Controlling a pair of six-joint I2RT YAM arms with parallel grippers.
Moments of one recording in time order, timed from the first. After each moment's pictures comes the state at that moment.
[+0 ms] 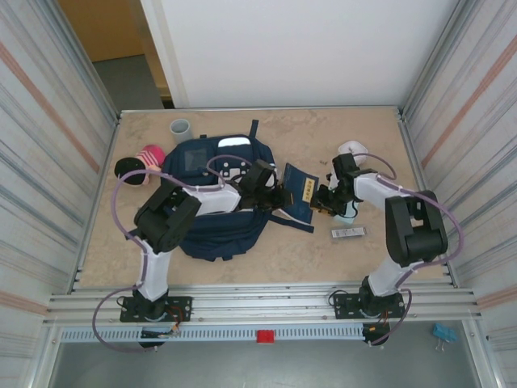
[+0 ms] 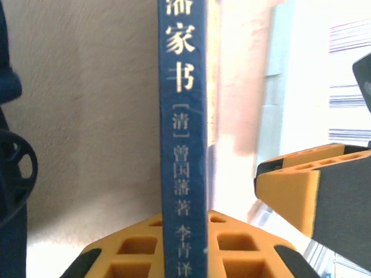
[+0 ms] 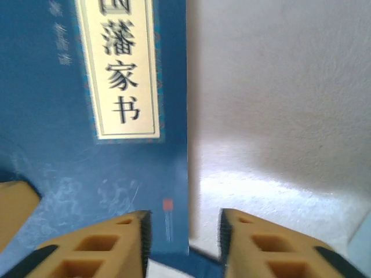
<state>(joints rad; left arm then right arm) -0.75 1.95 1.19 0.03 0.39 -0.85 0.20 1.57 0.95 -0.59 -0.38 0.52</state>
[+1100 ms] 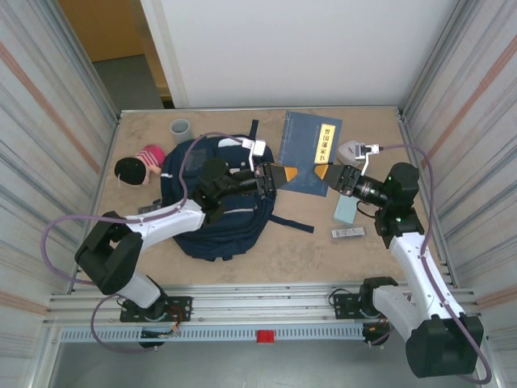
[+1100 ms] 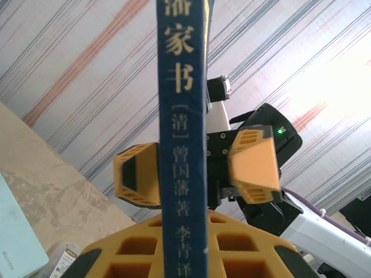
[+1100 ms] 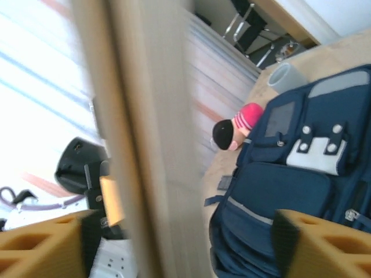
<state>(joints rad) -0.75 1.53 0.90 0.86 0.65 -0.94 0.07 0.88 0.65 0.24 -1.00 0.95</state>
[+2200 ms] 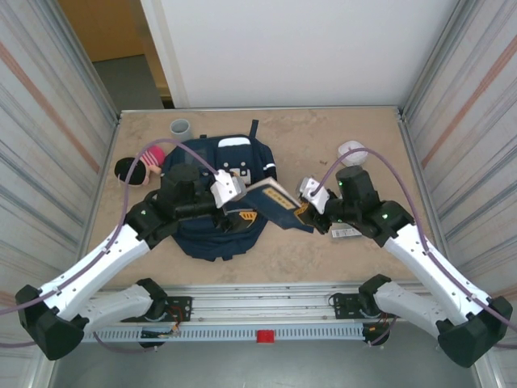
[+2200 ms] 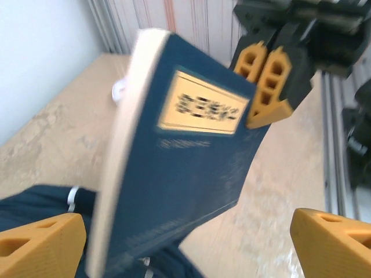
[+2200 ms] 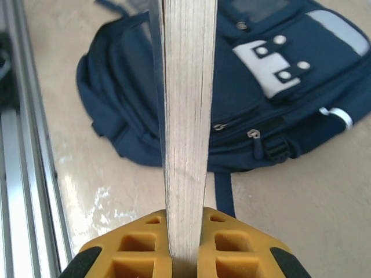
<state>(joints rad) -0.71 1.00 0.94 -0.41 0.40 0.38 0.58 0.94 0.90 -0.68 -0.43 -0.45</state>
